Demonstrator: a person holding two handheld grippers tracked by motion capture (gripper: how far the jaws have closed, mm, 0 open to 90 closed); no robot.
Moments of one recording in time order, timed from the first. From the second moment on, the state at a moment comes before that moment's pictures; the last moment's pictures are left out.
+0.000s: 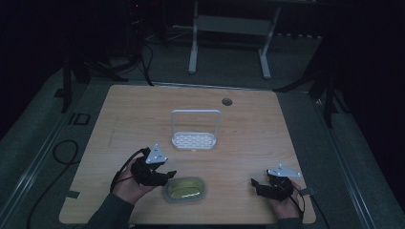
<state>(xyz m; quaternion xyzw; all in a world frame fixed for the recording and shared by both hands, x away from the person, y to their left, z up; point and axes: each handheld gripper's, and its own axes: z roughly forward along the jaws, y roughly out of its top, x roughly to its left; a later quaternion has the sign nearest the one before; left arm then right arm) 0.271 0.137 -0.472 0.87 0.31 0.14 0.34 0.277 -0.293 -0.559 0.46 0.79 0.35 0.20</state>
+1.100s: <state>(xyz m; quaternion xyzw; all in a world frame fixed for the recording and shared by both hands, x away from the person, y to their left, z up) 0.274 0.112 -0.464 0.92 0.25 0.11 0.29 0.277 -0.293 -0.559 0.45 0.80 0.35 0.20</state>
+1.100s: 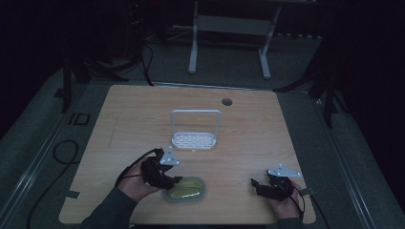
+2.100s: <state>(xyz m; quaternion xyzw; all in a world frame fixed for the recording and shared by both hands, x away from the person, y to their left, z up) 0.276 0.099 -0.466 0.95 0.20 0.08 0.23 0.277 -0.293 -0.559 0.45 0.80 0.35 0.20</state>
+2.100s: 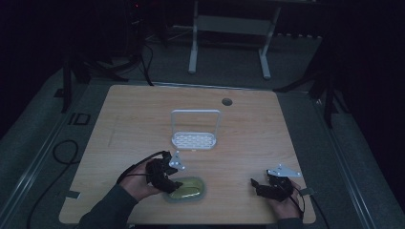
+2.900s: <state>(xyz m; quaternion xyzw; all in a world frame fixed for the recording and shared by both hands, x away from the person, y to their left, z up) 0.282 0.083 -0.462 0.96 0.18 0.07 0.19 0.277 -0.293 -0.559 0.45 0.80 0.35 0.20</state>
